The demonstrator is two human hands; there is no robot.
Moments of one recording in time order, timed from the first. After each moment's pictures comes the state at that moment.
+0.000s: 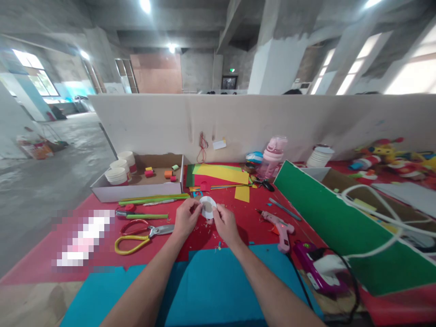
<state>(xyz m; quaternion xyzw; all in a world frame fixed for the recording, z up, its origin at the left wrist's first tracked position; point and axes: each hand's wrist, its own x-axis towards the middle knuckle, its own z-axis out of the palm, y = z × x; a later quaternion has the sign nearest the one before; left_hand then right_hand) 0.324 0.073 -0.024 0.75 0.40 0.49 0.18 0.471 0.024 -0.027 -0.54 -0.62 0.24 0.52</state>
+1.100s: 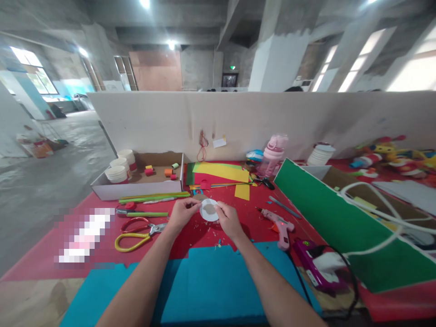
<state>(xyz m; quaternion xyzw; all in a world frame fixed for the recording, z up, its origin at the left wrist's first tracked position) 0.313 0.086 -0.026 0.65 0.40 0.46 0.45 0.487 0.035 -0.037 -0.54 -0.63 0.24 0.51</state>
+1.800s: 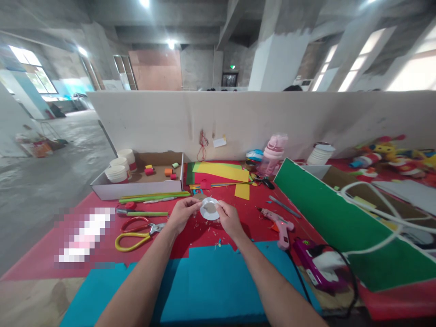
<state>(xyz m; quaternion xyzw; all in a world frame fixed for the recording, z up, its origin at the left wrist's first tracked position) 0.317 0.077 -0.015 0.55 0.38 0.45 0.59 0.488 0.036 -0.037 -0.54 -0.63 0.22 0.51</state>
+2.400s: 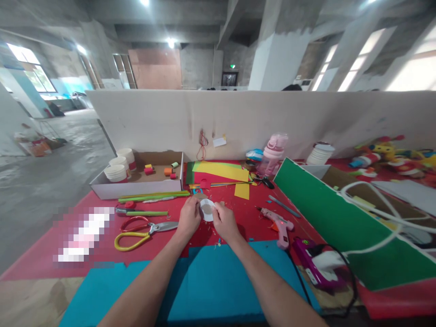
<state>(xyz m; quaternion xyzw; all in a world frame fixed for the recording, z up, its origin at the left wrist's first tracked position) 0.333 0.074 -0.039 0.75 0.45 0.45 0.19 0.475 0.027 -0.037 -0.59 -0.69 0.08 0.41</state>
